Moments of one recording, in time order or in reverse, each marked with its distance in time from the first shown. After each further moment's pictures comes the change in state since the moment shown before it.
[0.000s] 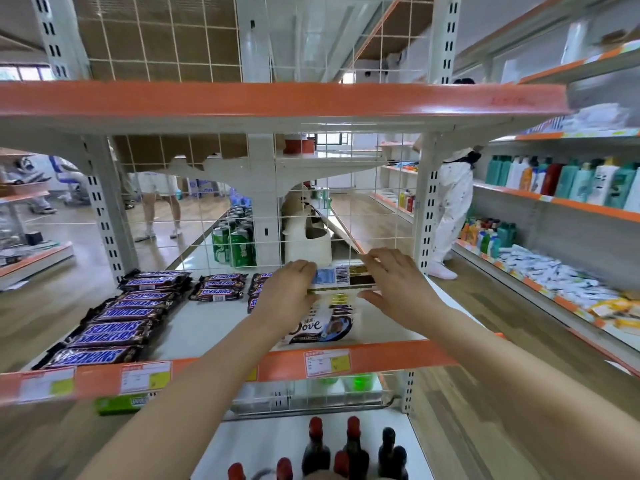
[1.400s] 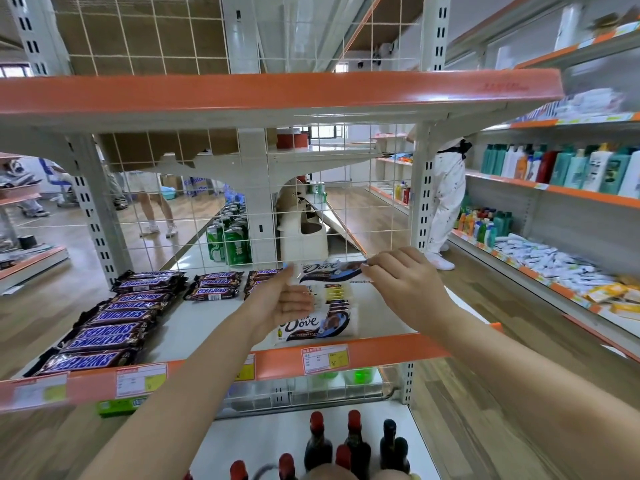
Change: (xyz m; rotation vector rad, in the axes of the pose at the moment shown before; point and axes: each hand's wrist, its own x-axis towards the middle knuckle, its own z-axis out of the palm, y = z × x) left_hand -0.005 -0.010 0.003 -1.545 -0.222 -0.788; right_hand -0.012 0.003 -0.005 -0.058 0.452 -0.244
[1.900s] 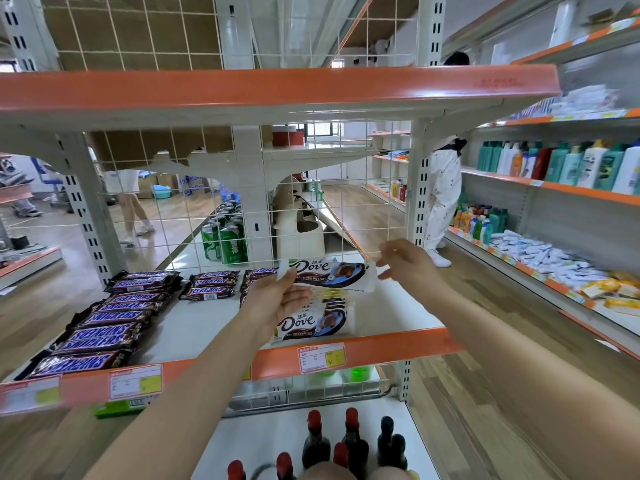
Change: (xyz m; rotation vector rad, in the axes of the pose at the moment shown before) left_hand 0.007 -0.009 0.005 -0.199 0.040 0.169; right_hand 0.018 0.006 -0.008 1.009 -0.389 1.312
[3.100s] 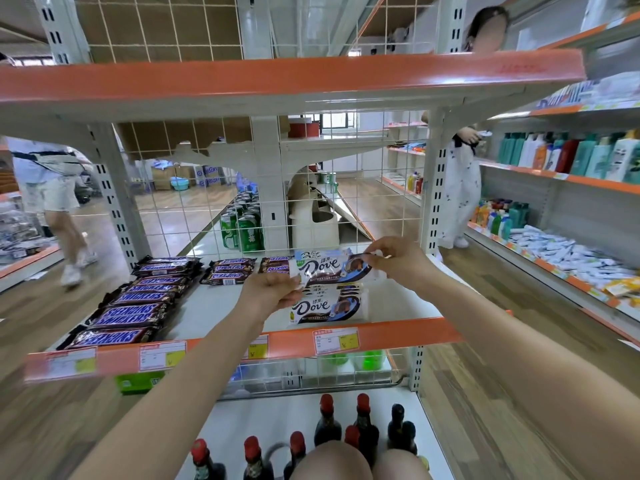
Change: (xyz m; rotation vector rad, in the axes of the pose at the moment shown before) left_hand -0.013 -0.003 -0.036 0.336 0.091 0.120; right_hand 0.005 -0.003 0.024 -0.097 -0.119 -0.113
